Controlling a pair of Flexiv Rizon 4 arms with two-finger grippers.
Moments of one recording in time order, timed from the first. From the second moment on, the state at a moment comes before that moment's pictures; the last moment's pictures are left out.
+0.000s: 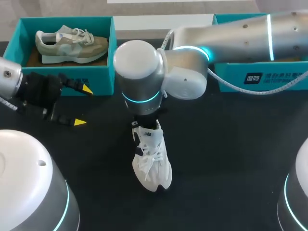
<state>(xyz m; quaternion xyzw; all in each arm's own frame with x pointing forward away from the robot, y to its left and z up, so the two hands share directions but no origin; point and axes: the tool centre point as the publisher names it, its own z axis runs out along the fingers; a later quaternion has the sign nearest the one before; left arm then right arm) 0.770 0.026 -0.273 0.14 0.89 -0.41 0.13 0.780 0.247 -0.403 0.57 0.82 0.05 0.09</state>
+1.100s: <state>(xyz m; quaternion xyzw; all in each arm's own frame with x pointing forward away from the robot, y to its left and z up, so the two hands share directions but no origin) 0.770 0.026 -0.273 0.14 0.89 -0.41 0.13 0.796 0.261 -0.403 0.53 0.84 0.06 0.09</state>
